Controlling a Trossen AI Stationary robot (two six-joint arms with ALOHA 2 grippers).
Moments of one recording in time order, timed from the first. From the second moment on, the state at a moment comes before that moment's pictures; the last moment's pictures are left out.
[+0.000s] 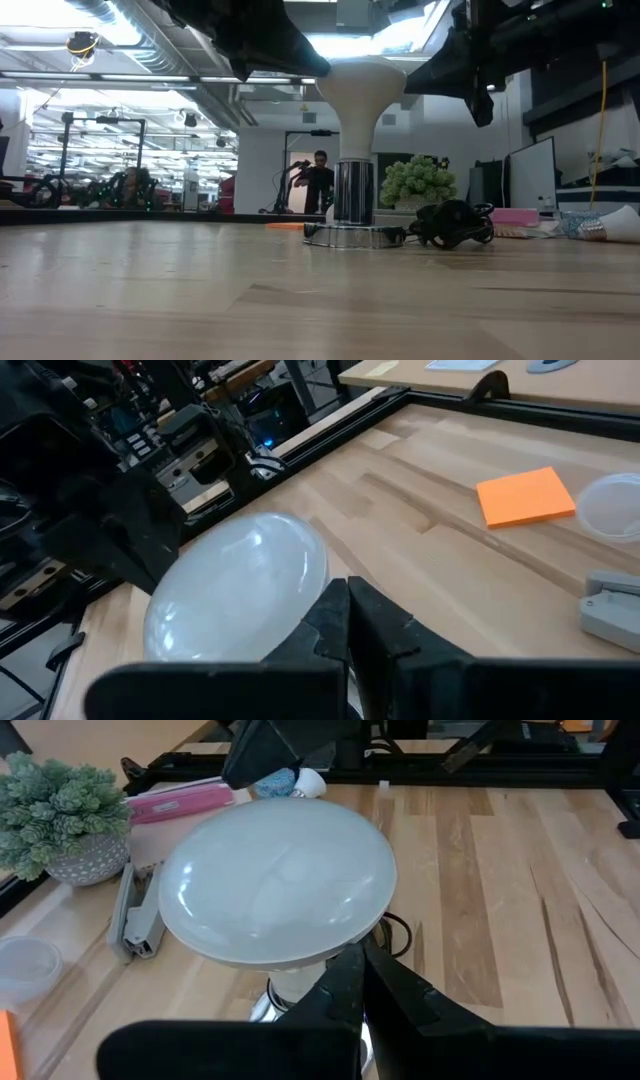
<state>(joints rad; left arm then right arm) -0.34 1.55 0.88 0.19 -0.52 -0.18 0.22 1.23 0.51 0.42 0.46 0.59</state>
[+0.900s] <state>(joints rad) -0.34 1.55 0.88 0.16 -0.56 -0.19 0.22 1.30 0.51 0.53 0.36 0.60</state>
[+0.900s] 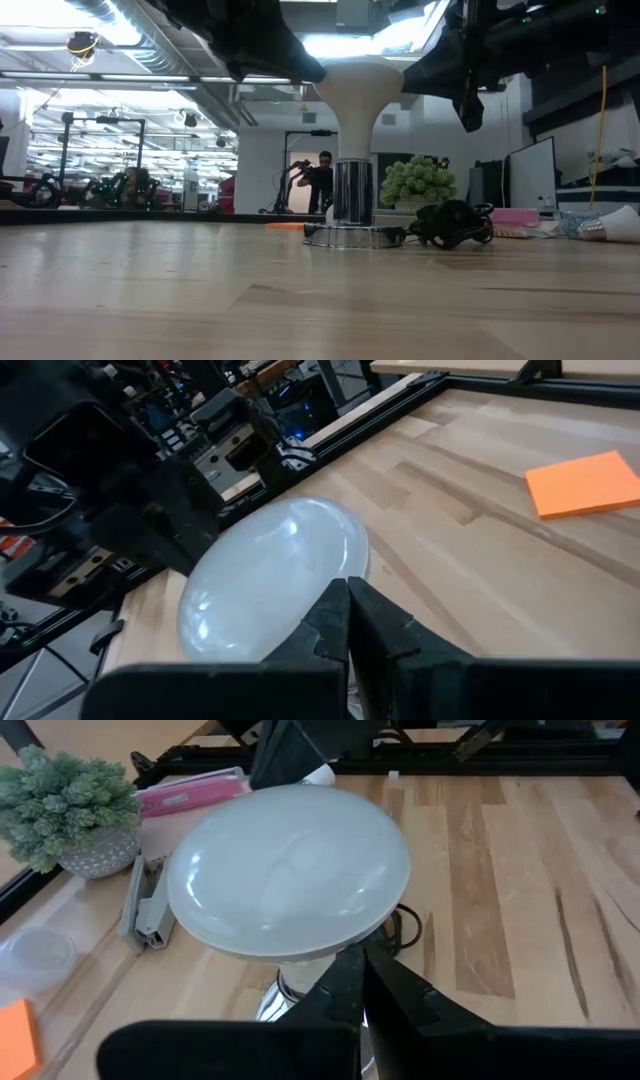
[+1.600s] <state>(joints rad) -0.34 1.55 0.88 0.13 -0.62 -0.23 0.27 1.30 0.51 0.52 0.37 0.68</state>
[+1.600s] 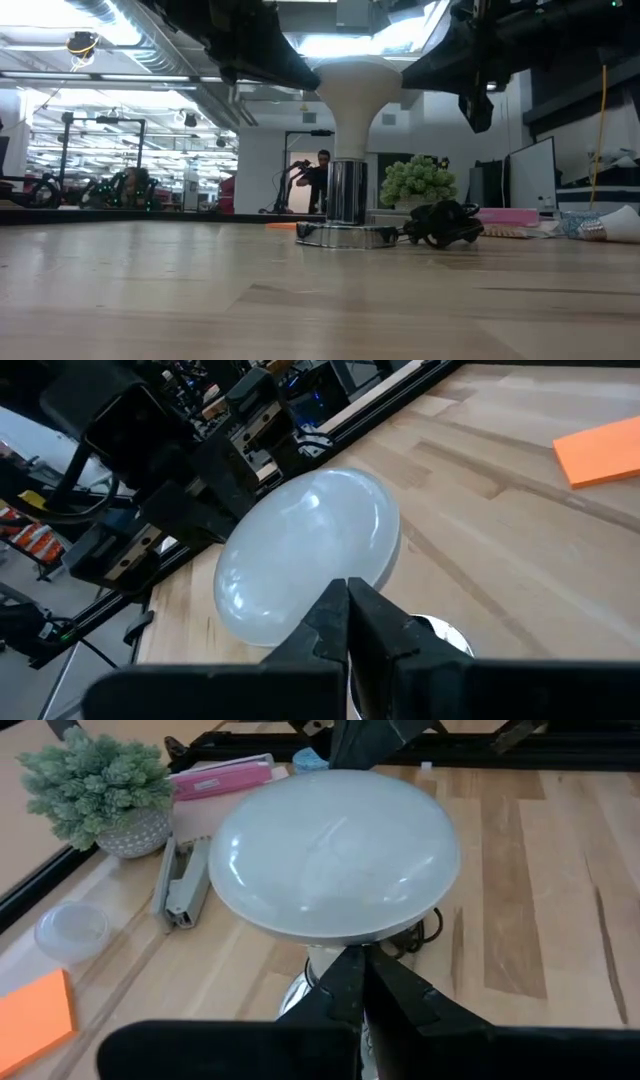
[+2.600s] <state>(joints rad) -0.24 1.55 0.88 0.09 -0.65 -0.31 0.28 1.30 0.51 0.52 0.35 0.74</state>
